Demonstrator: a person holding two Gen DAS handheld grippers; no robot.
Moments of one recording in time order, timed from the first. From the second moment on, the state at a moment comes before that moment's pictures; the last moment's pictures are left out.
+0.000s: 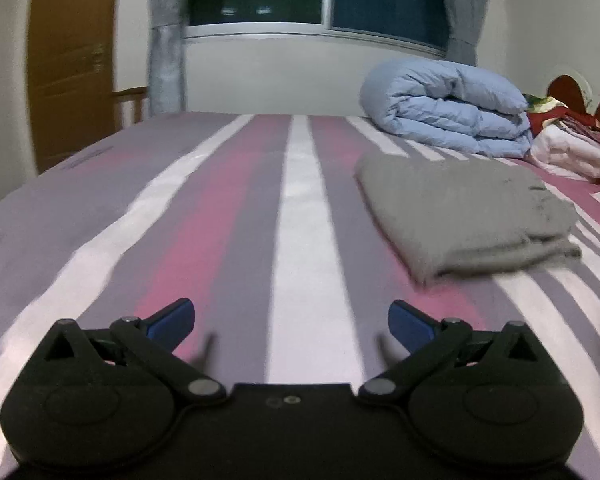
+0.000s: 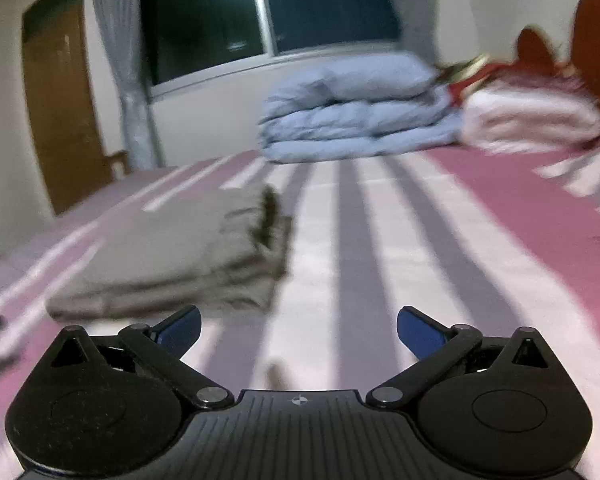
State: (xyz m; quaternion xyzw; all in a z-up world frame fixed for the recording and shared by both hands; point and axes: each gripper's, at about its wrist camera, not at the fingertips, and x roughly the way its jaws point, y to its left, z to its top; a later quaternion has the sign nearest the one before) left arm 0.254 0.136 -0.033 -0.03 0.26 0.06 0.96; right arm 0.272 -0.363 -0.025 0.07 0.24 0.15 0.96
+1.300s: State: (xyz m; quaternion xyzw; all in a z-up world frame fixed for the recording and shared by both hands) left arm 0.063 0.002 -0.007 -0.03 0.16 -0.02 0.99; right arm 0.035 -0.293 0.000 0.01 0.16 0.18 0.97
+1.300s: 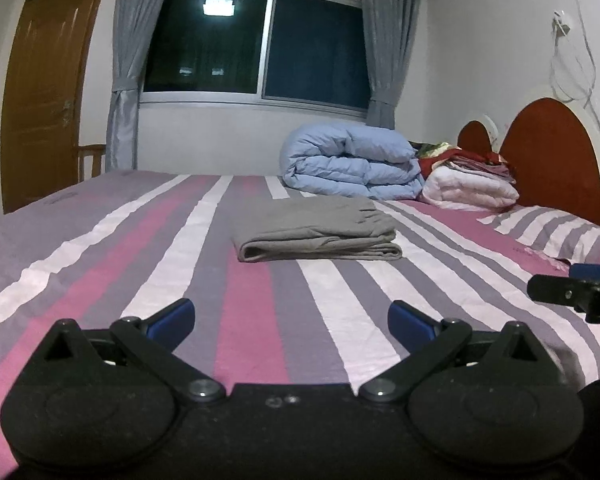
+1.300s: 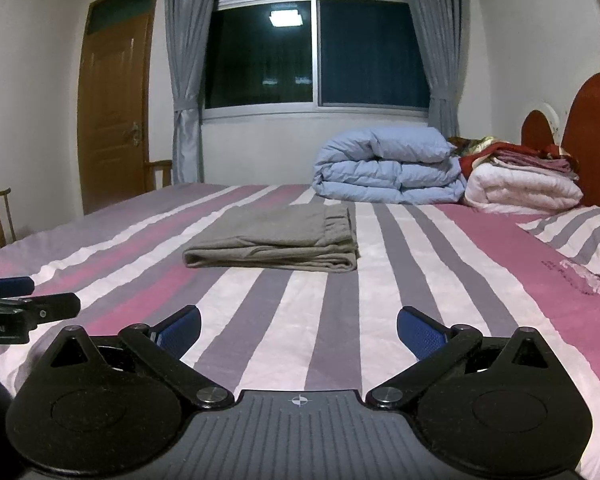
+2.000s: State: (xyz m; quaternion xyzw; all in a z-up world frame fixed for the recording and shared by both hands) left arm 0.060 0.003 -0.006 -0.04 0.16 -0.02 0.99; right arm 0.036 -0.293 -0.004 0.01 0.17 0.18 0.97
